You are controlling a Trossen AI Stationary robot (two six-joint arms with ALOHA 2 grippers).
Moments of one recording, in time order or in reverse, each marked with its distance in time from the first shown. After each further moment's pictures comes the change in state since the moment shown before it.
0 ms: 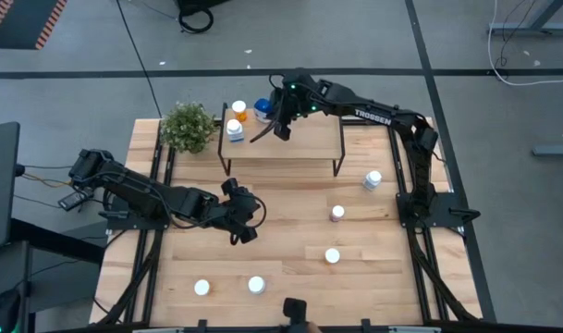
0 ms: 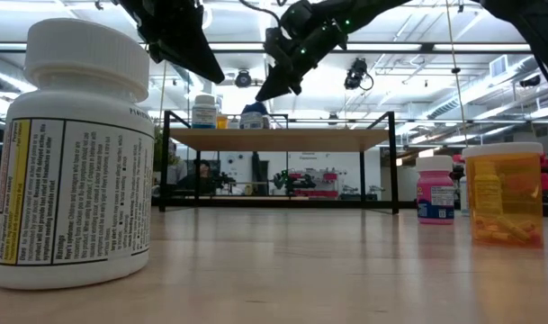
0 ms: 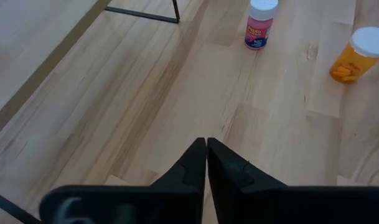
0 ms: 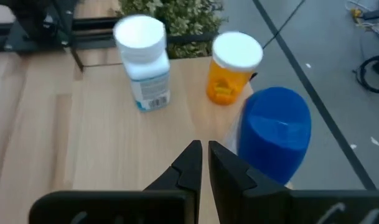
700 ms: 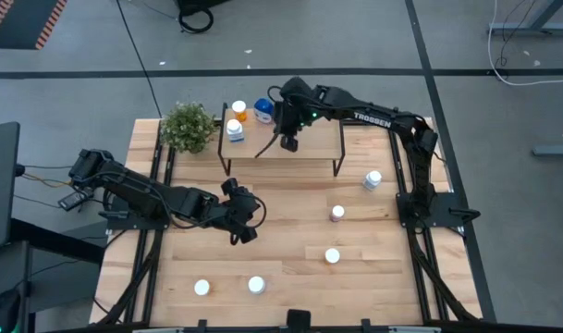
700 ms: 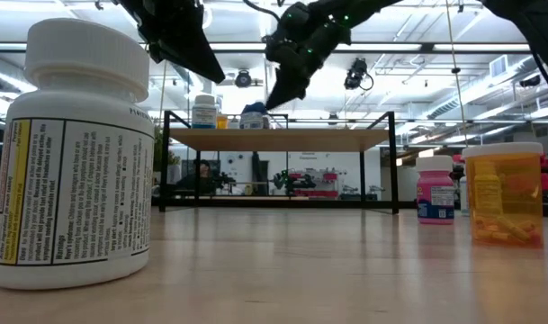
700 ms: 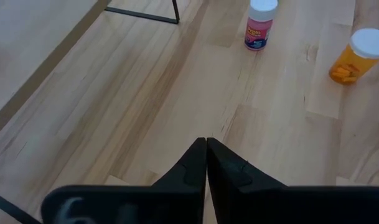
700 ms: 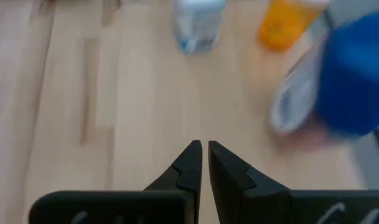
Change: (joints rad) left arm 0.000 0.000 0.000 0.003 0.000 -0.002; right arm 0.030 -0.007 0.001 -0.195 -0.016 -0.054
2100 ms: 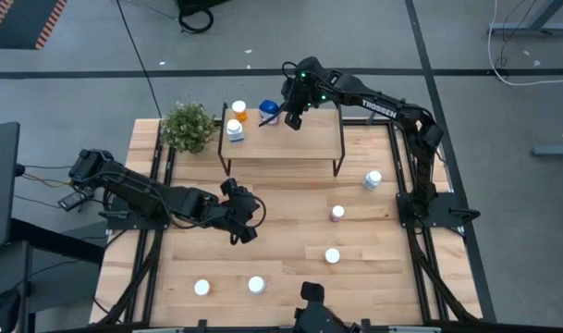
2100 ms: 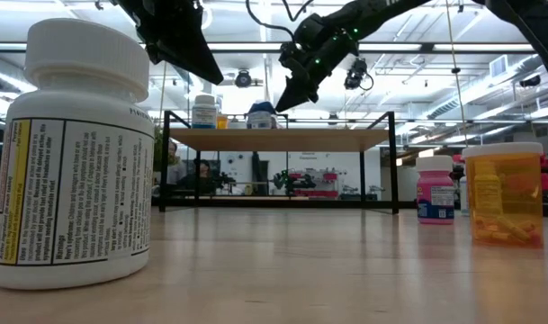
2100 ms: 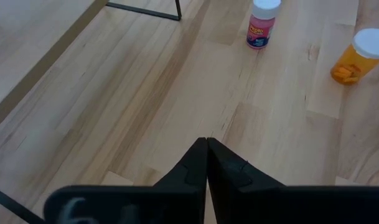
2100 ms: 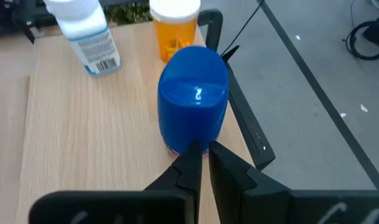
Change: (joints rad) left arm -0.001 0.000 0.000 -0.011 0.000 -0.025; right arm -0.140 -0.017 -0.017 0.113 -0.016 0.032
